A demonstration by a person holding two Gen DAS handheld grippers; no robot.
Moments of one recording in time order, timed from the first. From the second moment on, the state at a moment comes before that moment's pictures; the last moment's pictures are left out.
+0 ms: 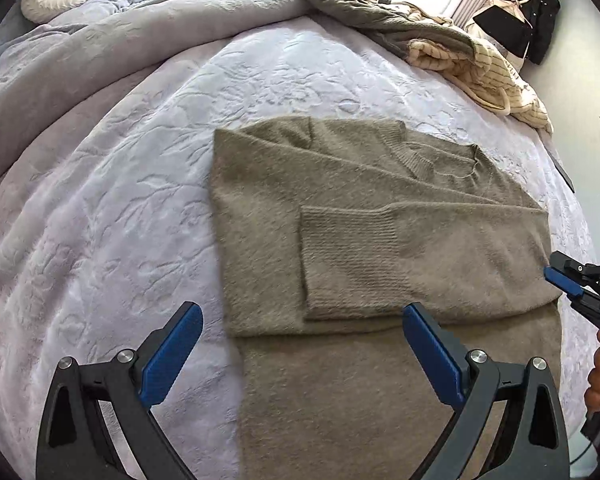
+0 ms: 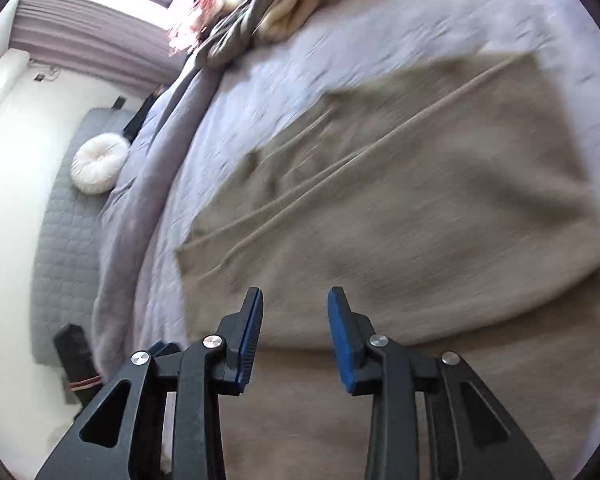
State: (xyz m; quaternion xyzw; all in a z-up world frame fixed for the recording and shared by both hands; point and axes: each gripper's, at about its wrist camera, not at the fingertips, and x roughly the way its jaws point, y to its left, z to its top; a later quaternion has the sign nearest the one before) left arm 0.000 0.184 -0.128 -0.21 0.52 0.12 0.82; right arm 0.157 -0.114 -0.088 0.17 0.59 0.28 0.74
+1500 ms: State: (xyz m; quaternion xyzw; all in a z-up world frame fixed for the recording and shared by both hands) left arm 0.054 0.137 -0.170 -0.13 0.57 0.14 0.80; right arm 0.275 -0.205 -0.125 0.12 0.59 0.13 0.79
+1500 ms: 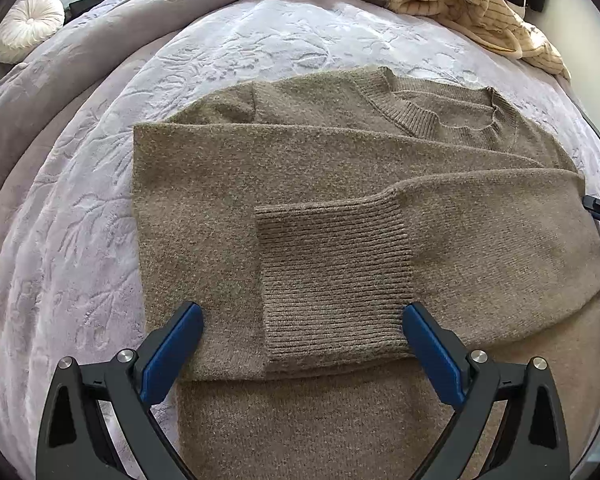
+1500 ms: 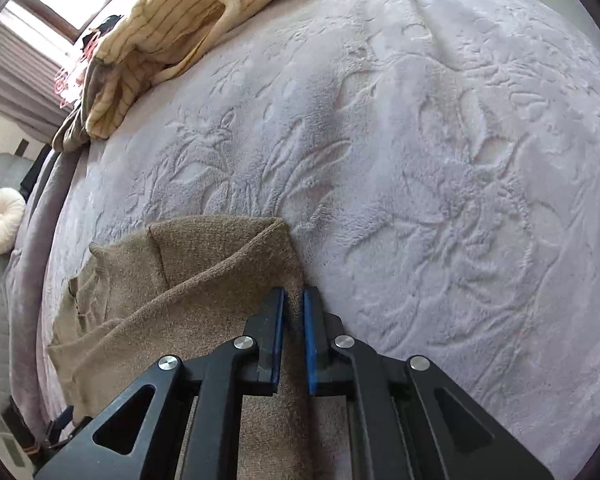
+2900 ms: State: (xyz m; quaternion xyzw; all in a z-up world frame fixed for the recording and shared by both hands) left arm -0.067 0.088 -0.117 -0.18 0.61 0.19 0.74; right arm 0.068 -0.215 -0.073 0.06 0.66 0.27 0.70
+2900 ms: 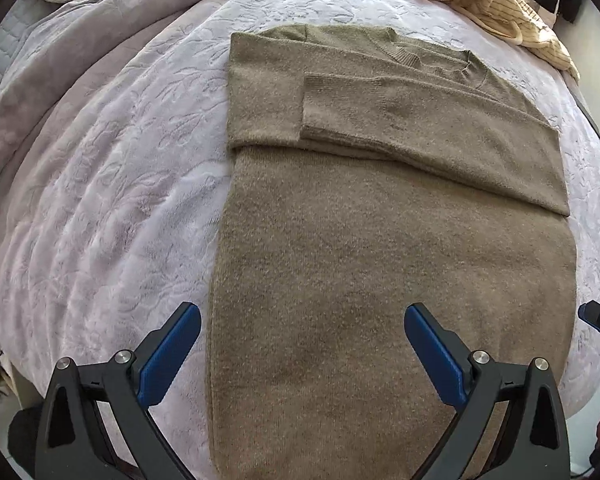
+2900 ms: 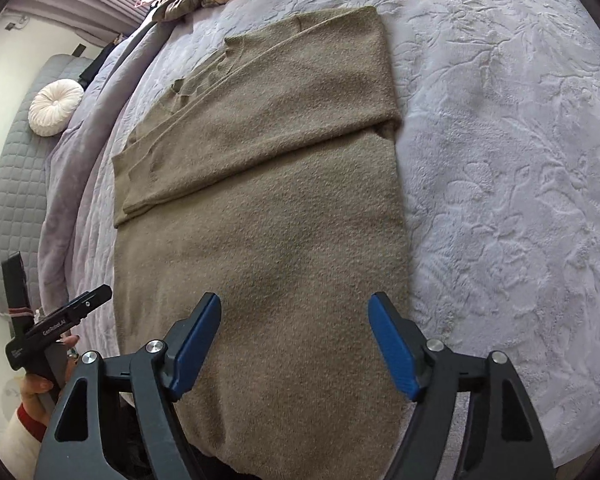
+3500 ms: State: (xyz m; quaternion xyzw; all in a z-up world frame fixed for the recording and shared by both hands) left arm -0.158 0.080 -0.136 -0.21 0.62 0.19 0.73; right arm 0.003 -0.221 -0.091 0.06 0.68 0.27 0.68
